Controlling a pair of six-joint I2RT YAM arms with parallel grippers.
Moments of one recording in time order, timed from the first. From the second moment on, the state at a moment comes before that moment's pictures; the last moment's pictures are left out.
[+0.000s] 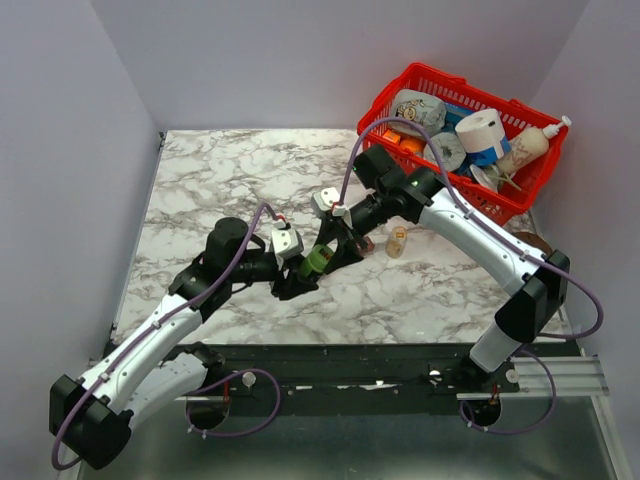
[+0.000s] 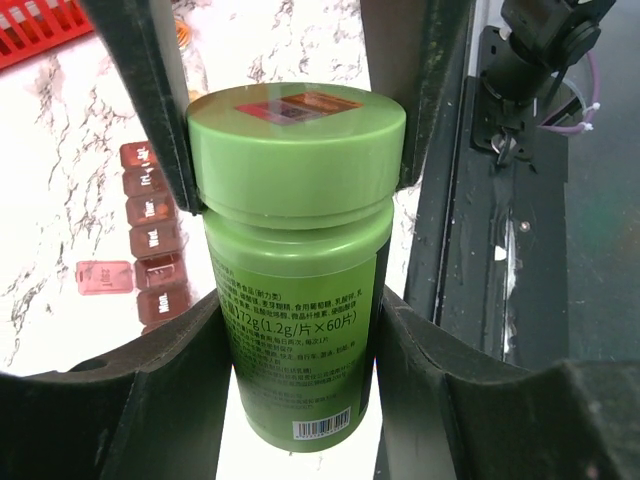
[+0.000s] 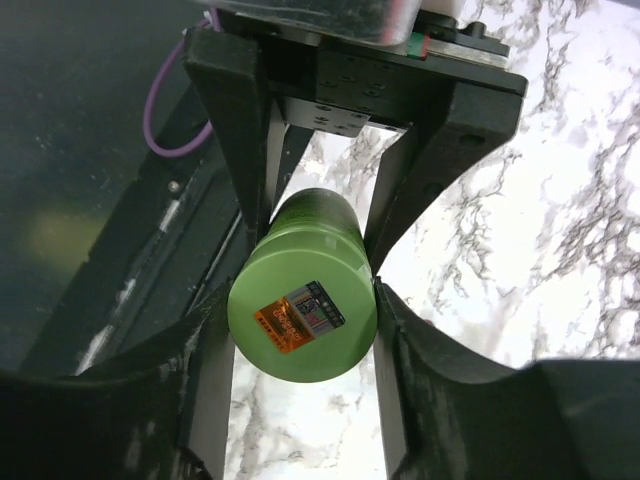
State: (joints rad) left arm -0.56 0.86 0.68 -0.20 0.79 0.16; right arm 0.75 1.66 1.66 -0.99 -1.04 -0.94
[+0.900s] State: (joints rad) left arm -0.56 0.84 0.67 -0.13 0.81 0.16; right arm 0.73 1.61 1.66 -0.98 -1.05 -0.87
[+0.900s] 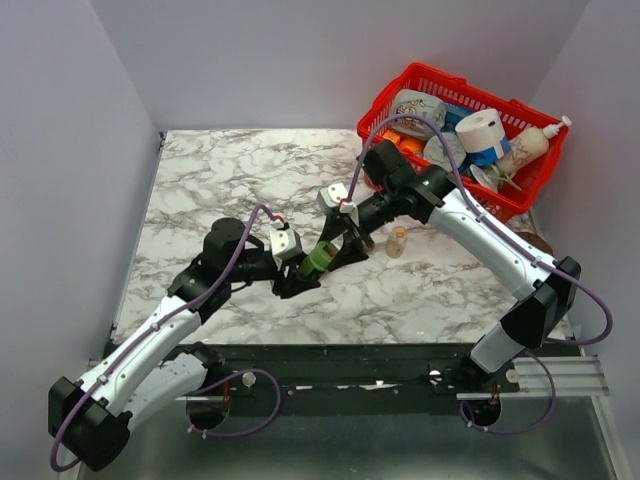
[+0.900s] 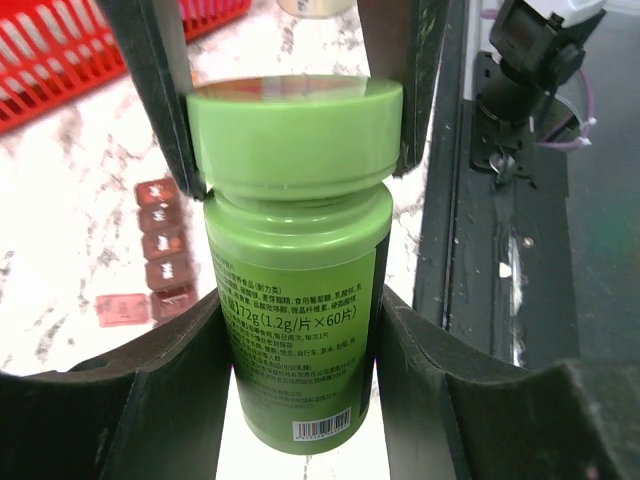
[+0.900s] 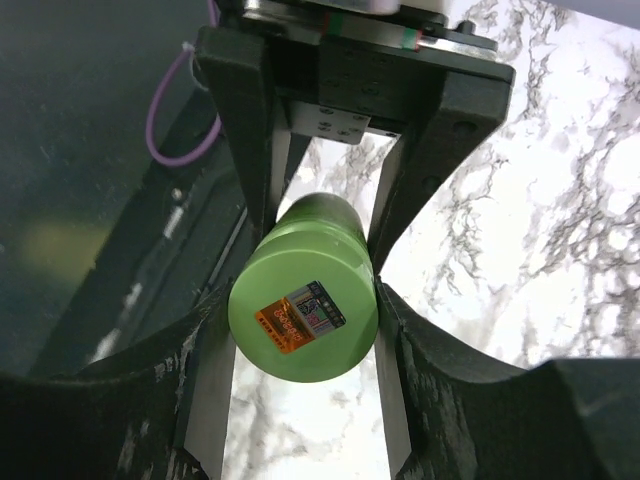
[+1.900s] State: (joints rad) left arm -0.56 0.95 0.66 -0.32 0.73 0.34; right arm 0.54 1.35 1.04 -0.85 -0.61 -0.93
